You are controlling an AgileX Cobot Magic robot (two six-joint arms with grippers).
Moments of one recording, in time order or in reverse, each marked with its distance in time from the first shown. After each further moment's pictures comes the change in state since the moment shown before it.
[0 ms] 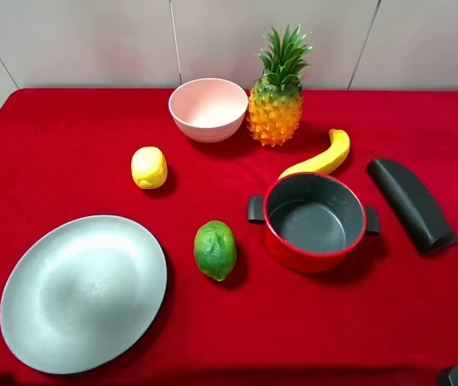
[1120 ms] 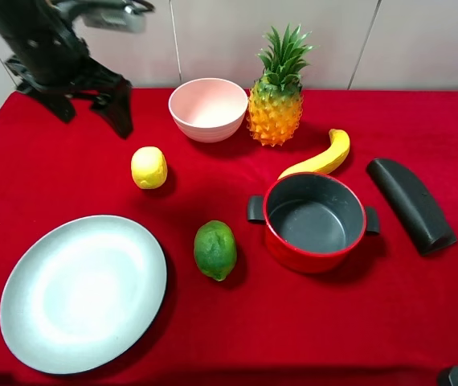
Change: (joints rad) left arm -0.381 0.710 -0.416 0.119 -0.030 -0.208; right arm 0.000 0.000 0.000 0.000 0.000 0.000
